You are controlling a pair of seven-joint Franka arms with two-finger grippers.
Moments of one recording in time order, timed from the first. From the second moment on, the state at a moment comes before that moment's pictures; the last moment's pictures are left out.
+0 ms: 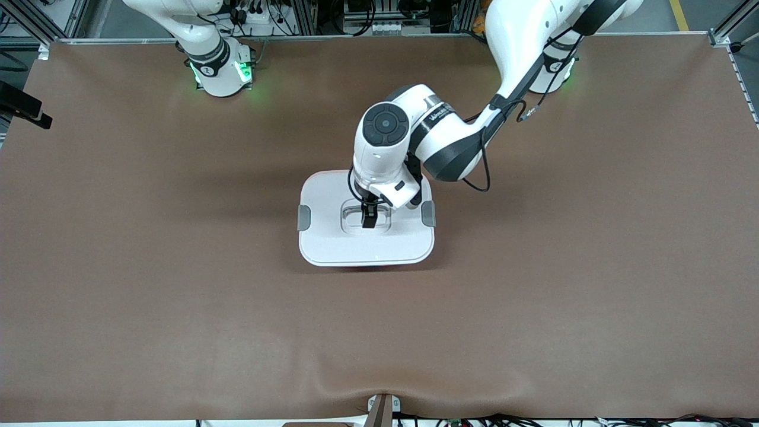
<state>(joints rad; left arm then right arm) -0.56 0.71 -0.32 -1.20 0.09 1.97 -2.38 -0.08 -0.02 -0.04 -1.44 0.01 1.32 -0.03</state>
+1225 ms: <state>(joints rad) -0.11 0.34 -0.31 -1.23 0.07 1.66 -1.38 -0.08 -0.02 -0.04 -1.44 0.01 1.32 -0.03</state>
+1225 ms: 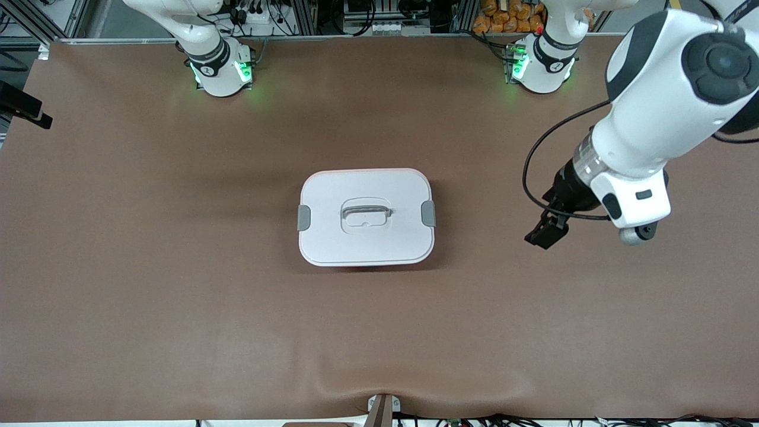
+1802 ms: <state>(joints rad) -0.09 0.07 -0.21 -1.53 0.03 1.65 -0.92 -0.08 -0.02 -0.04 -1.44 0.01 1.32 -0.03</state>
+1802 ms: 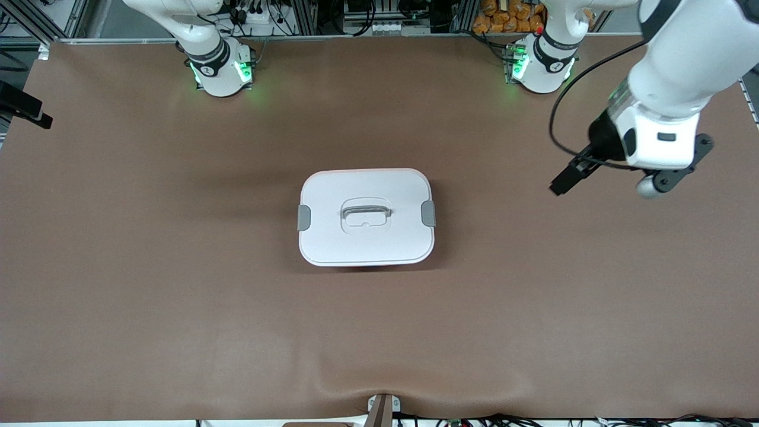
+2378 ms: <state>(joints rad) -0.05 0.00 -0.11 -1.63 0.02 1.59 -0.34 -0.08 -0.02 -0.04 -1.44 0.00 1.32 -0.03</state>
